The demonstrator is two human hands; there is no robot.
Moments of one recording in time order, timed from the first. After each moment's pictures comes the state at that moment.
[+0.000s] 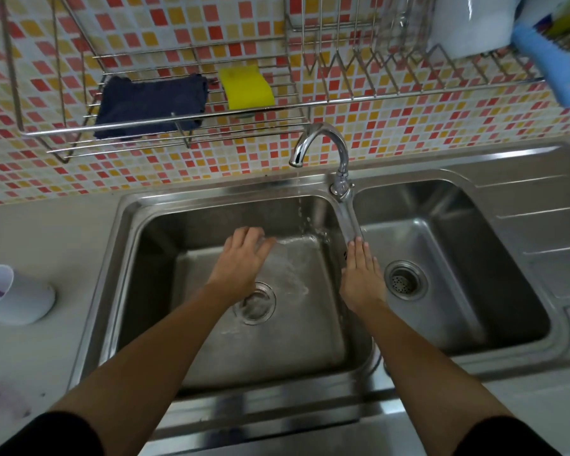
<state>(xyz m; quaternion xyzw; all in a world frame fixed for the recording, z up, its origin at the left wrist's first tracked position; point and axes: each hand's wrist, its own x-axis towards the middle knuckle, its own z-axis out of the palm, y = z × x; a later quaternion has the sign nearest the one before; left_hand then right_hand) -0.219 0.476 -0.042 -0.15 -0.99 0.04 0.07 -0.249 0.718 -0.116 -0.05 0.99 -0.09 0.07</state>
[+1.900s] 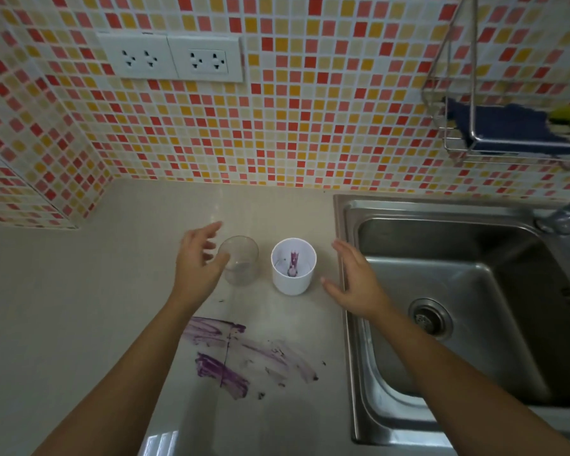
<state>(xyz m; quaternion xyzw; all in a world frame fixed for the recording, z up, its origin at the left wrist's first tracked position) -0.028 0.001 0.014 0.22 -0.84 -0.45 0.19 -0.129 0.265 -0.037 -0.28 0.90 -0.34 0.06</state>
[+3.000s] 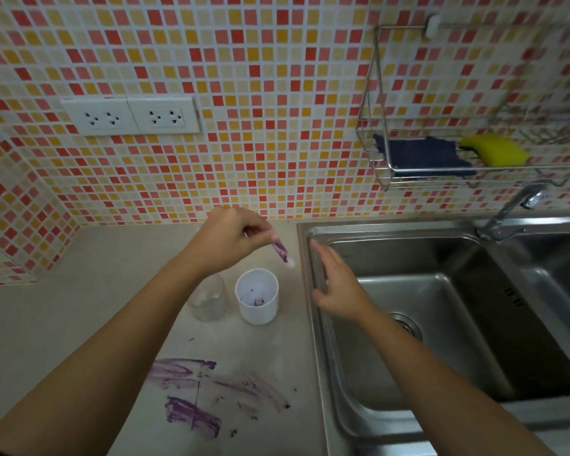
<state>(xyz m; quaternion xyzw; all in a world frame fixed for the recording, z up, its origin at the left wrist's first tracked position) -0.091 0.075 0.142 -0.09 -0.95 -0.27 0.09 -0.133 0.286 0.026 -0.24 0.89 -0.37 0.08</state>
